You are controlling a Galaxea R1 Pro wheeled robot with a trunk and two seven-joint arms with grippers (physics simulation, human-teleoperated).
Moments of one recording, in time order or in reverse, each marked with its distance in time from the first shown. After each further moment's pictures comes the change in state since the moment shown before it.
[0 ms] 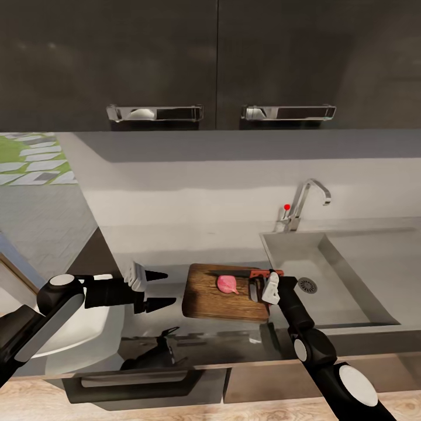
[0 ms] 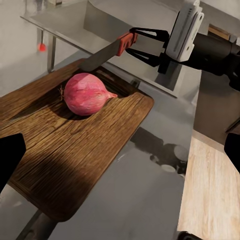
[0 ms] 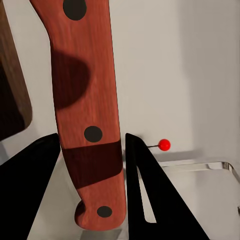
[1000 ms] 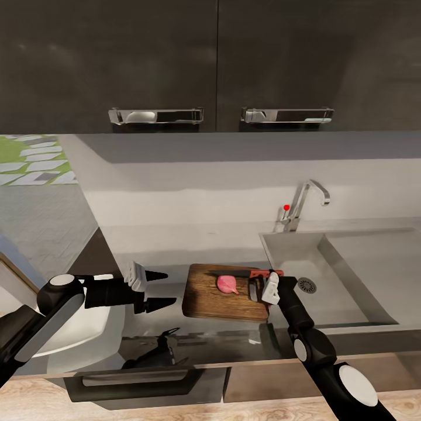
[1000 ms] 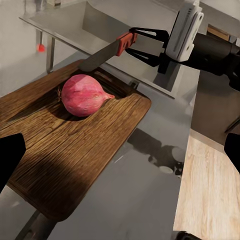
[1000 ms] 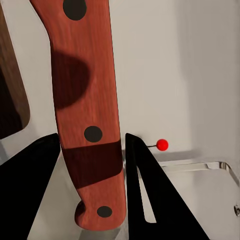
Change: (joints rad) left arm 0.000 0.000 -0.001 0.000 0.000 0.000 0.000; right arm 0.000 0.000 0.001 0.000 0.000 0.000 0.000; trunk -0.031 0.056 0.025
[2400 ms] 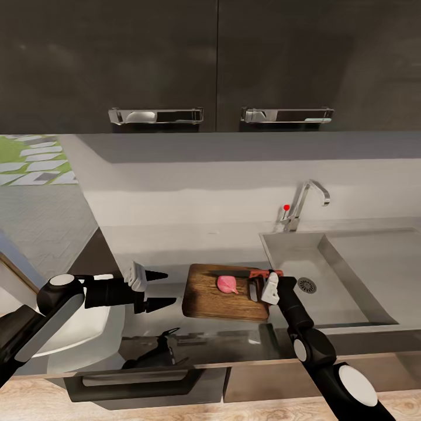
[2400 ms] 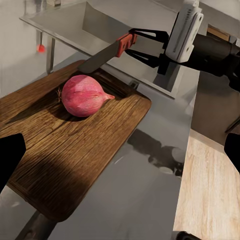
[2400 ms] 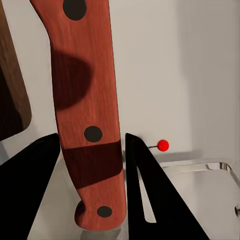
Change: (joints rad) left arm 0.000 0.000 0.001 -0.001 0.000 0.000 0.000; right arm 0.000 0.001 0.002 0.000 0.000 0.000 0.002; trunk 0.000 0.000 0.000
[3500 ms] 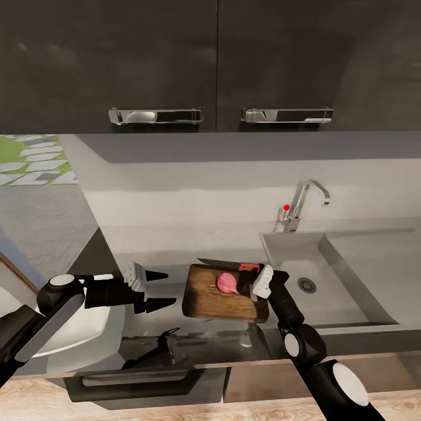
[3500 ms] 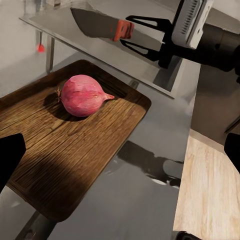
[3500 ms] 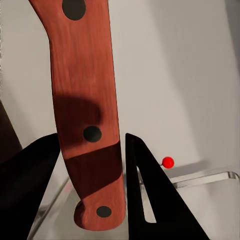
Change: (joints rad) left arm 0.000 0.000 -0.001 -0.001 0.000 0.000 0.000; right arm 0.000 0.067 0.002 -0.083 -0.090 0.001 0.053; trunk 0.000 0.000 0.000
